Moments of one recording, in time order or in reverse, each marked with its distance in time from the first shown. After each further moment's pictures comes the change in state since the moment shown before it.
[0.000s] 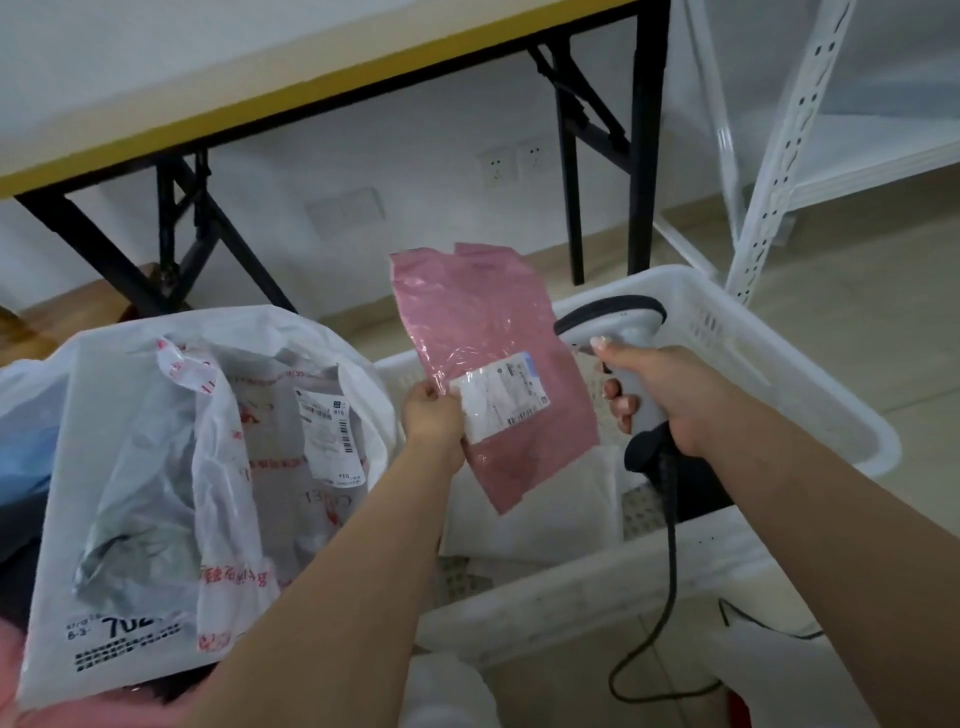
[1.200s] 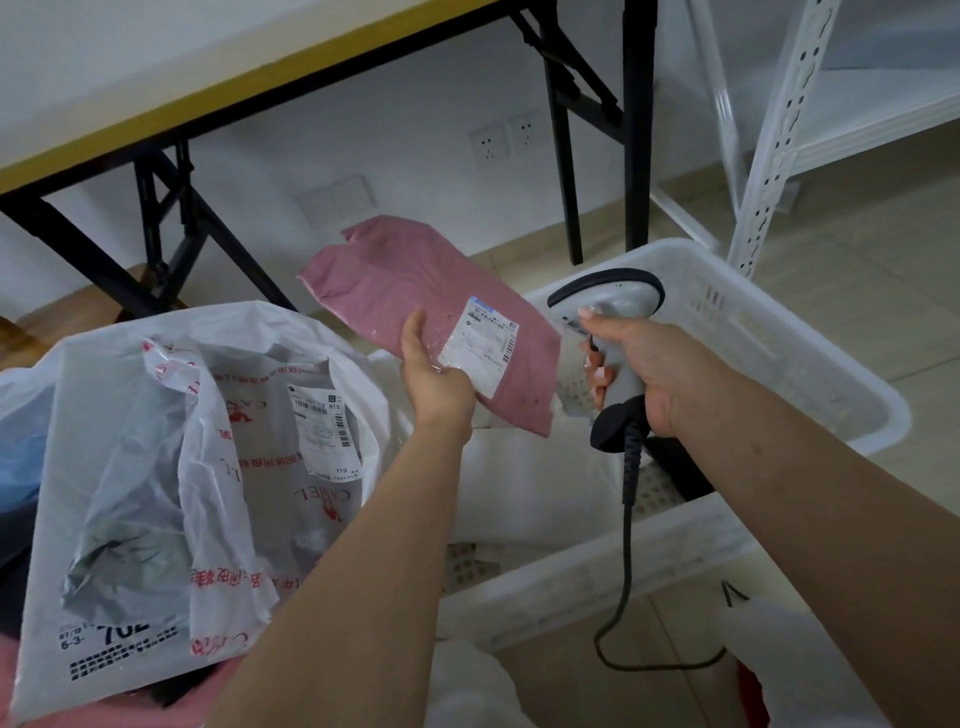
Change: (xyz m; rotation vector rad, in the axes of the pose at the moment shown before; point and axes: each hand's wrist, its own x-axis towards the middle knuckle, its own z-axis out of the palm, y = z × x) left_hand 0.003 0.006 0.011 0.049 -0.047 0.283; right_hand -0.007 -0.006 0.020 0.158 0.036 0.128
